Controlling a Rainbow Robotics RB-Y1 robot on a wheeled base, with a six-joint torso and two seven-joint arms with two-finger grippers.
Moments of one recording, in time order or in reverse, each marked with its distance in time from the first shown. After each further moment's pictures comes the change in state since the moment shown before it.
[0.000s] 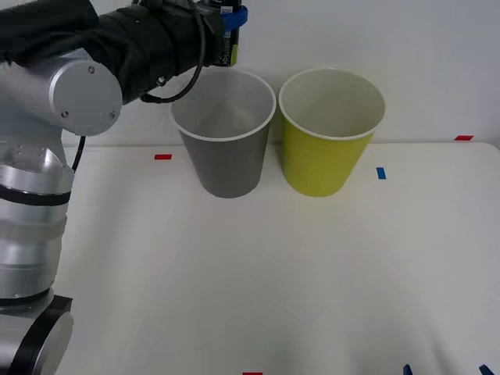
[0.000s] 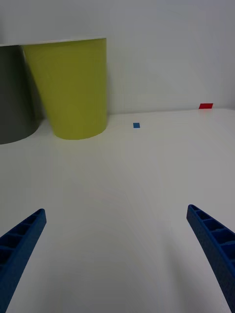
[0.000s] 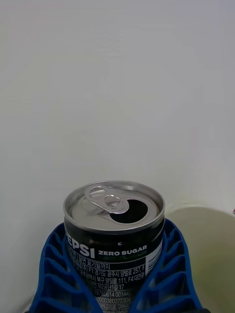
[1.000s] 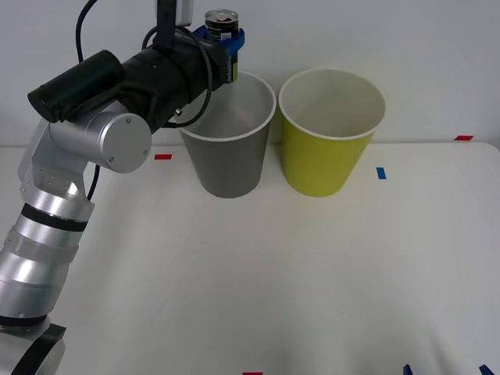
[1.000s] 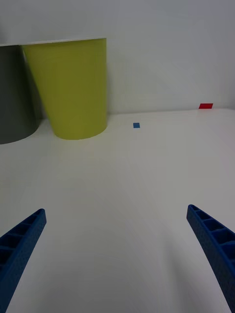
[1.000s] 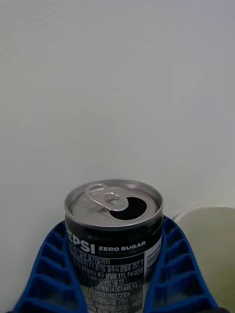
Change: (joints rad) right arm 0.000 0.000 0.000 0.000 0.000 0.000 0.000; left arm 0.063 0.021 -0.100 0.137 -0.025 -0.283 0.016
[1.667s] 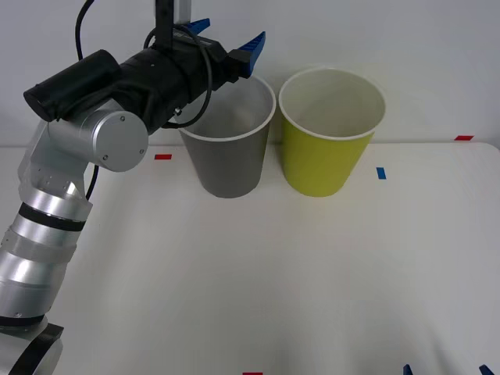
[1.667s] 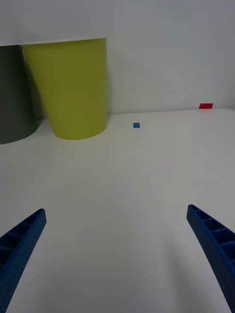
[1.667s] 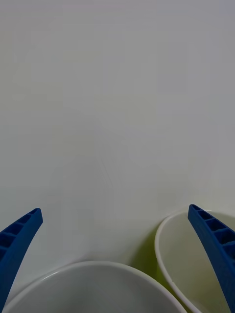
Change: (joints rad) right arm 0.000 0.000 0.000 0.000 0.000 0.000 0.000; left arm 0.001 0.009 -0.001 -0.005 0.071 0.000 -0.003
